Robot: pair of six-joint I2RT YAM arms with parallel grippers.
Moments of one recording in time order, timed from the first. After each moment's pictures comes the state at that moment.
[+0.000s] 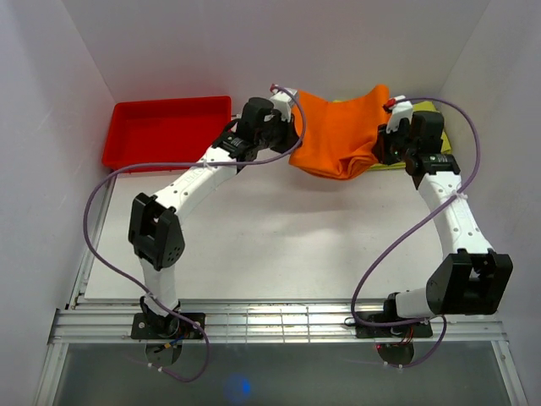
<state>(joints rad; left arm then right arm) -0.61 1.86 1.73 -0.30 0.21 -0.23 0.05 1.37 1.26 -0.43 -0.27 -0.21</state>
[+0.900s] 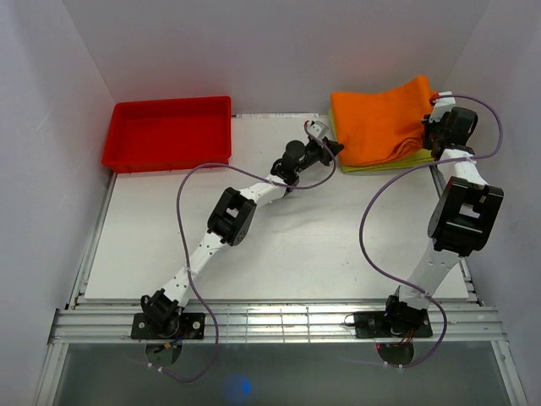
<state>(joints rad) -0.67 2.90 2.41 0.68 0.32 -0.28 -0.30 1.91 1.48 0.01 -0.22 -0.35</state>
